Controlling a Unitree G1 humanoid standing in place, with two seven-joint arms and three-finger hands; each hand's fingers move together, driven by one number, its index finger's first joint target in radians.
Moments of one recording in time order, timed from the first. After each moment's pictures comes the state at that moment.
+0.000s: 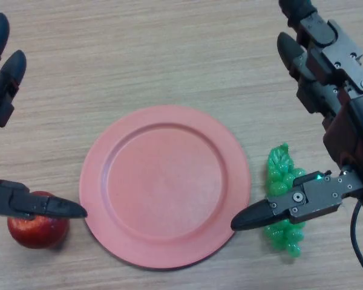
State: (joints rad) left arm 0.03 0.28 0.37 -0.64 -0.26 0.25 -0.30; right arm -0.13 -0.19 0.16 -0.98 -0.04 0.70 0.08
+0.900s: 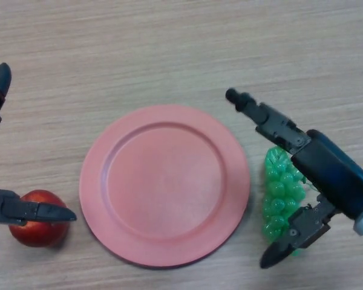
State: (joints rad) left arm 0.07 0.27 0.39 -0.55 -0.24 0.13 -0.31; right arm -0.07 -0.27 0.06 -0.42 -0.34 0.05 0.52
